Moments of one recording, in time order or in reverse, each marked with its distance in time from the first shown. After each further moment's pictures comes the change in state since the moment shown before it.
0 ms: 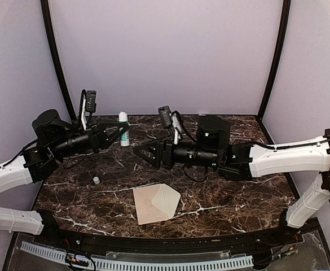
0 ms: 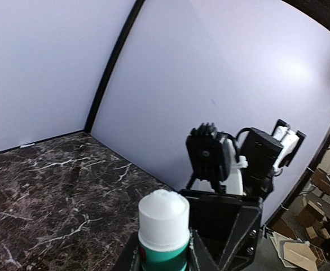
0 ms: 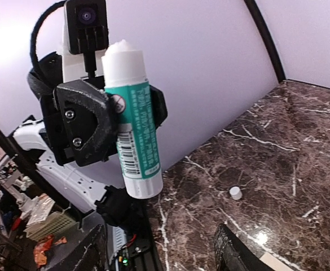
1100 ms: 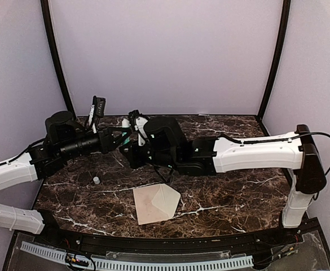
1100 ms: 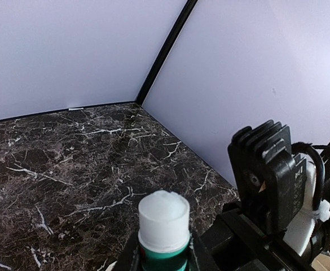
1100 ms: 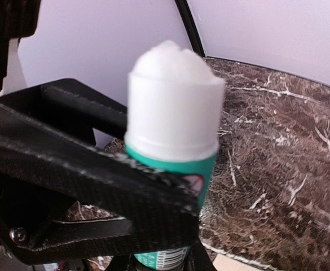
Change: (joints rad) left arm 0.000 0.071 0.015 -0.172 -0.206 0.012; right arm 0.107 0.310 0.452 -0.456 0.493 -0.056
